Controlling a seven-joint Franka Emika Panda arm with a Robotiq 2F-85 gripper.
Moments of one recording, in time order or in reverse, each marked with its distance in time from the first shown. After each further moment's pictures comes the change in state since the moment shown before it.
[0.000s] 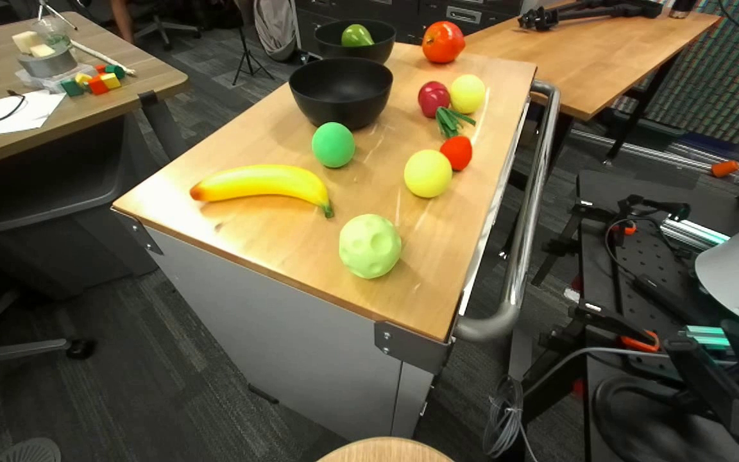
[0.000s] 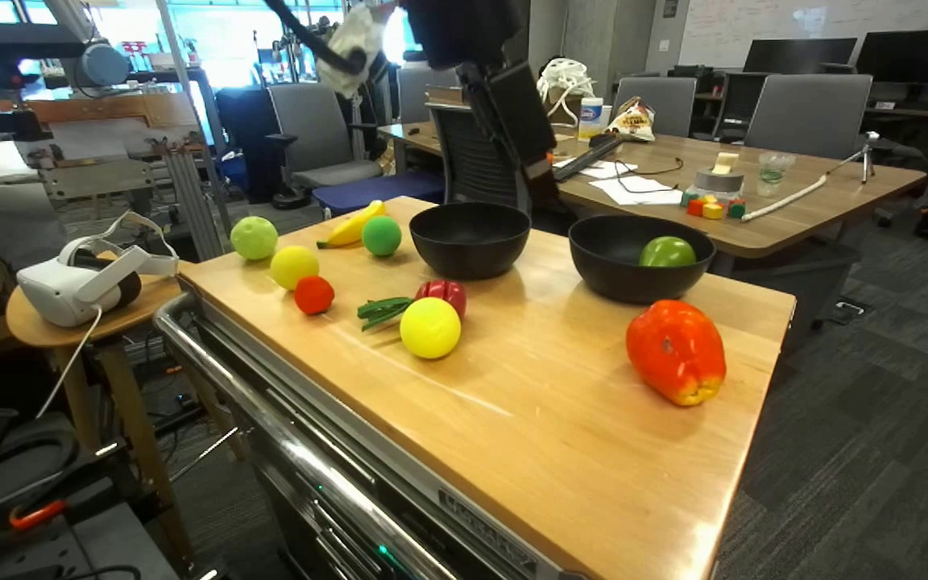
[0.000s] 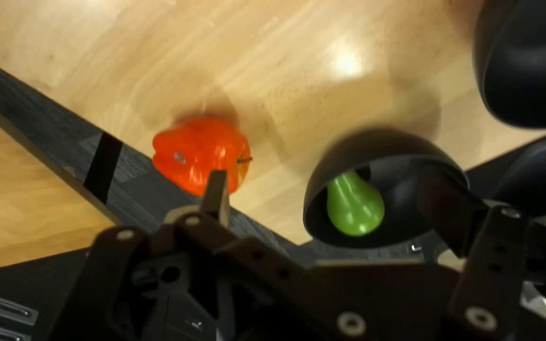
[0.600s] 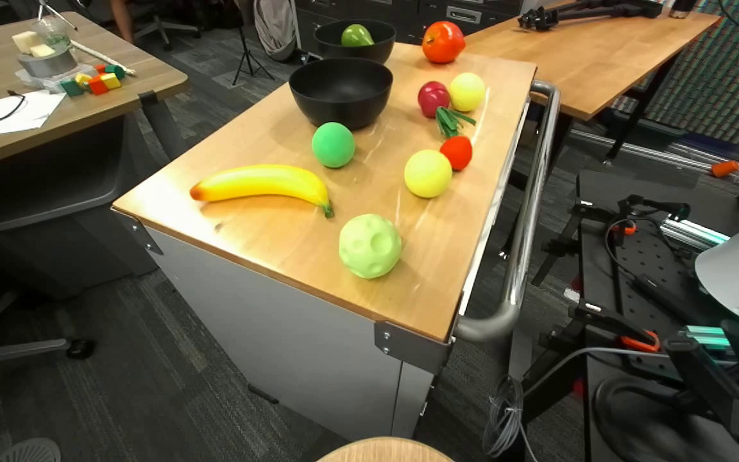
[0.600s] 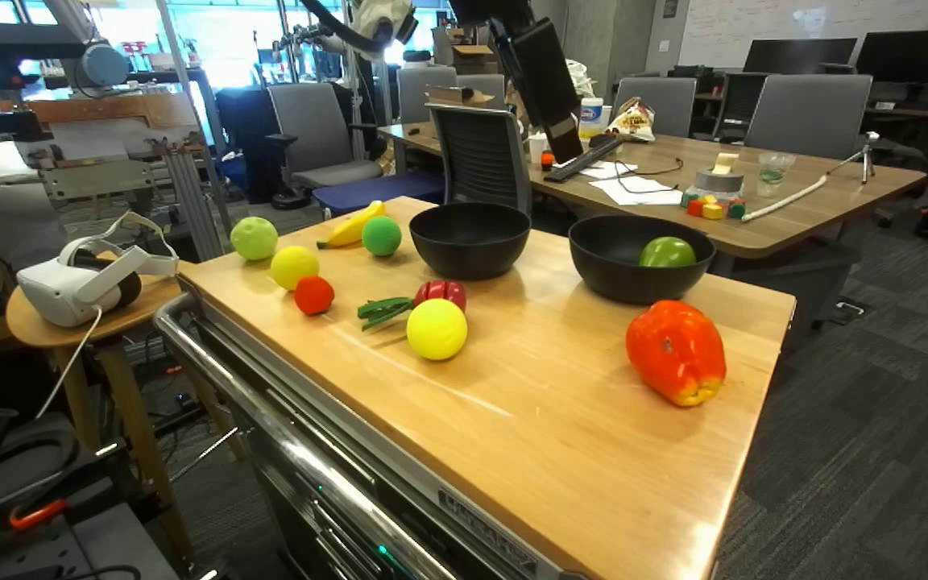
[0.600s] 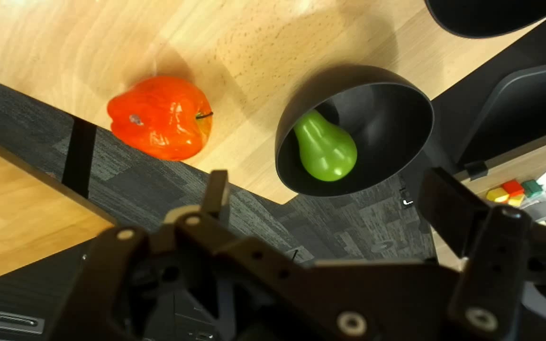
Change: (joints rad) arm -0.006 0.022 0.002 0.062 0.110 0.054 0.024
